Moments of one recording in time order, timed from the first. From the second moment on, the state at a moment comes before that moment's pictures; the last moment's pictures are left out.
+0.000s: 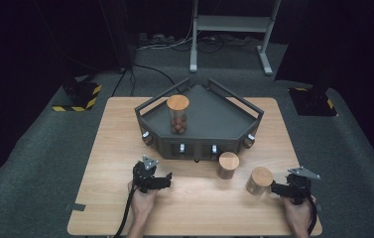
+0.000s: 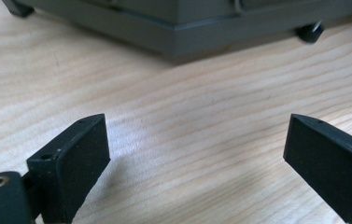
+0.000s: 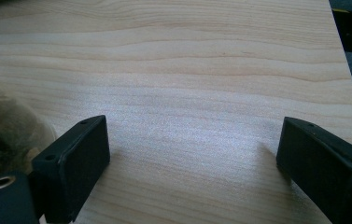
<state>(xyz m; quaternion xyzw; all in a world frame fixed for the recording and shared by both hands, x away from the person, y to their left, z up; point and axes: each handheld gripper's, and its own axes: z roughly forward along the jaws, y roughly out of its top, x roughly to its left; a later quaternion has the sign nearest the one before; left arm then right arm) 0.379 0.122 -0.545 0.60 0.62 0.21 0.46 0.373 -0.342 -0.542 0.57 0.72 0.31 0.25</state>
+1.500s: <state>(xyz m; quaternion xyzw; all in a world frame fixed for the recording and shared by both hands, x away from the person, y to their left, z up) 0.379 0.118 -0.554 0.61 0.61 0.23 0.45 0.370 -0.355 -0.485 0.56 0.68 0.39 0.25</state>
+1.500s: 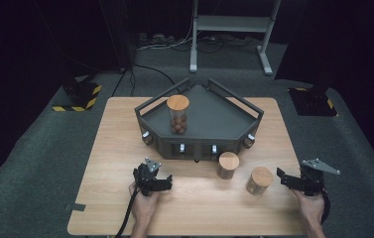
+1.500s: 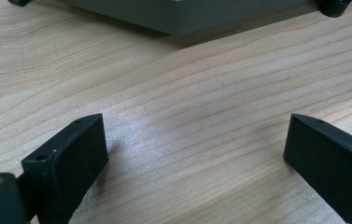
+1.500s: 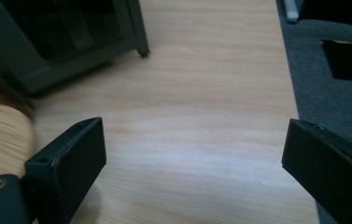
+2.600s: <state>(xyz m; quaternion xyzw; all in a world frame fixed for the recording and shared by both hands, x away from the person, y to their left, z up) 0.379 0.118 -0.554 0.61 0.61 0.23 0.45 0.372 -0.249 -0.447 0.46 0.72 0.48 0.19</state>
